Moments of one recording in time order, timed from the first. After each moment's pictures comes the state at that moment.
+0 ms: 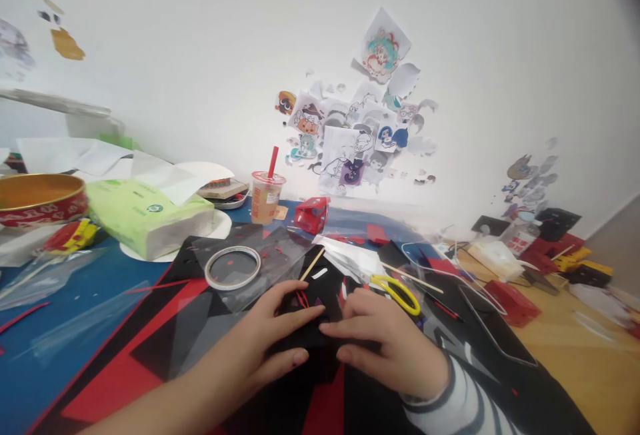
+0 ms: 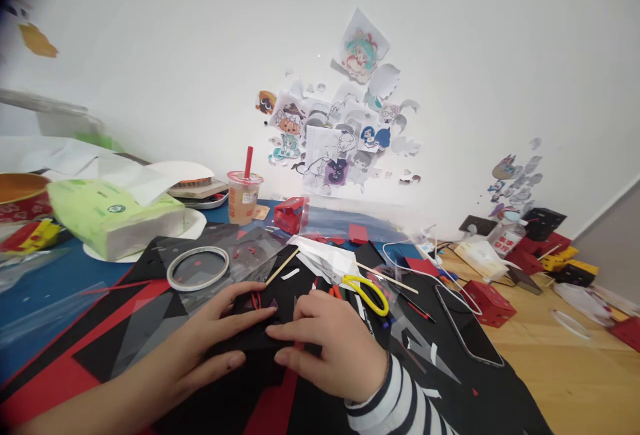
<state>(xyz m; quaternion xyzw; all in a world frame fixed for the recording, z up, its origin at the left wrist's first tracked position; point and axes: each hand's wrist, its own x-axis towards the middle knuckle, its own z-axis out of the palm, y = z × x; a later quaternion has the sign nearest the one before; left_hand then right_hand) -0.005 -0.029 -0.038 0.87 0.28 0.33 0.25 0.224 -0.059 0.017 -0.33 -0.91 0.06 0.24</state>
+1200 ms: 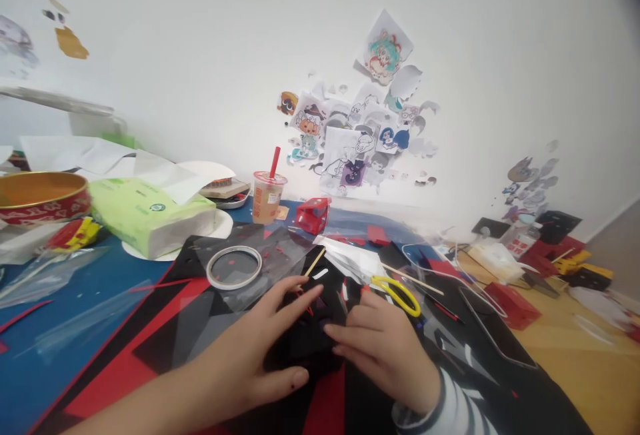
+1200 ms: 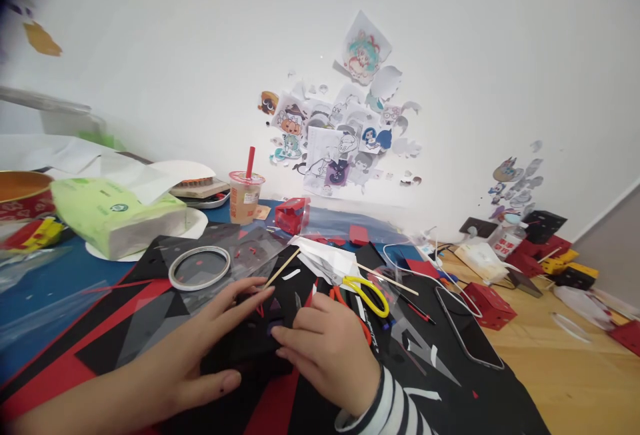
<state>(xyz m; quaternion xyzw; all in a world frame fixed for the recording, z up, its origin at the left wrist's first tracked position) -0.012 -0.033 -0.032 0.88 0.27 0.28 0.26 0.217 -0.063 0.005 -0.28 -0.90 -0.10 0.31</state>
